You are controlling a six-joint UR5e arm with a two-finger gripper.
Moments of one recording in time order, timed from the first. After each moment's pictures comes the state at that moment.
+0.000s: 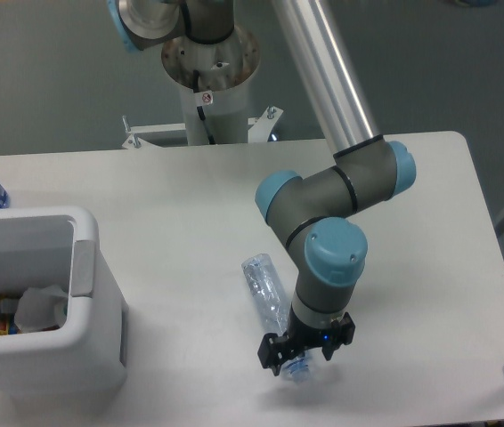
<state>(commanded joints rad) 2.44 -2.29 -1.36 -0.88 1.39 0.12</state>
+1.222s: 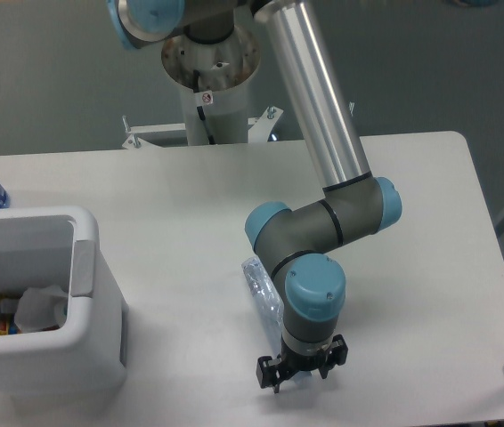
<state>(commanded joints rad) 2.40 -2.35 -1.33 -0.84 1.51 0.10</state>
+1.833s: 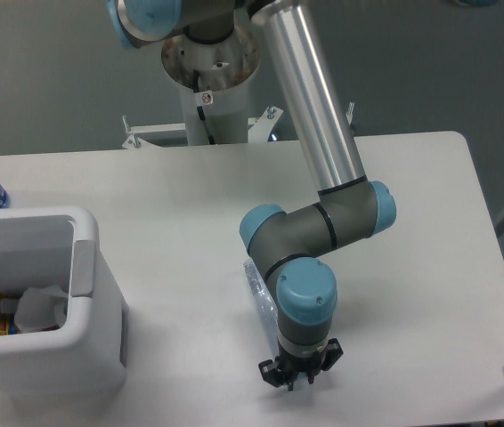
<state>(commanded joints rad) 2.40 -2.34 -1.33 -0.84 1.54 0.08</state>
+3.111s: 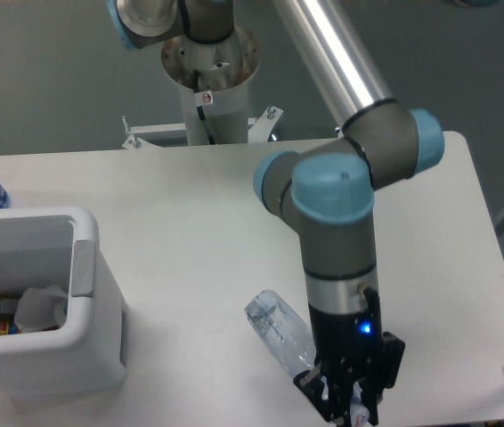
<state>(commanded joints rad) 2.40 -2.15 -1.04 -0.67 1.45 -0.18</state>
